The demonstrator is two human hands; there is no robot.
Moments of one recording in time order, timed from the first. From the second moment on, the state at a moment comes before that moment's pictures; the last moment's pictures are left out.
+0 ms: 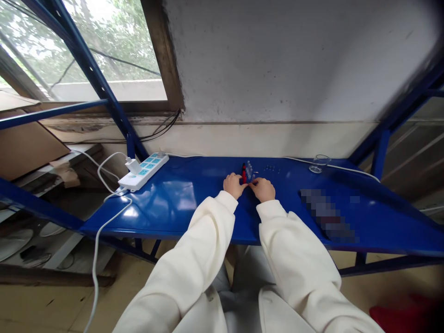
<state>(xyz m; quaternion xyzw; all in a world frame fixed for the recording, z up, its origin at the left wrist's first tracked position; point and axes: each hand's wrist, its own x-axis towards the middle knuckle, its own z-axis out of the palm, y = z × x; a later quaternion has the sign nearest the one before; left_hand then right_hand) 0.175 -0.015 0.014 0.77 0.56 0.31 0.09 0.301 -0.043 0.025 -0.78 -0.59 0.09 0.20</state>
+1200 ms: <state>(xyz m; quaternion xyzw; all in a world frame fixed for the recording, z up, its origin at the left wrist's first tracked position) 0.161 -0.032 0.026 0.69 0.49 0.52 0.09 0.282 -0.044 0.030 -0.74 -0.65 0.04 0.18</state>
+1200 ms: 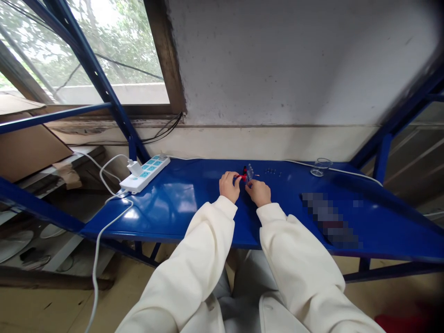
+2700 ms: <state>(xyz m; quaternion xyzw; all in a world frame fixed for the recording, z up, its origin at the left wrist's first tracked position) 0.169 -0.026 0.017 0.67 0.44 0.56 0.18 0.279 -0.047 0.029 -0.69 -0.66 0.05 0.29</state>
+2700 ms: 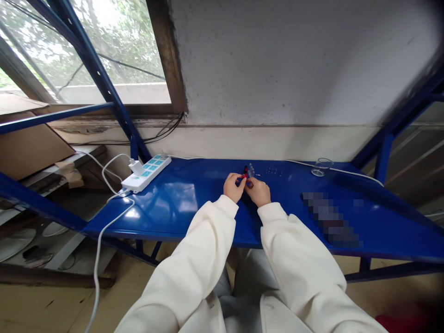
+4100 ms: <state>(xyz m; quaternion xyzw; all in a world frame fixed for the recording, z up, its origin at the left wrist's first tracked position) 0.050 0.009 0.036 0.64 0.73 0.23 0.01 0.275 -0.053 0.029 -0.56 -0.74 0.07 0.37</state>
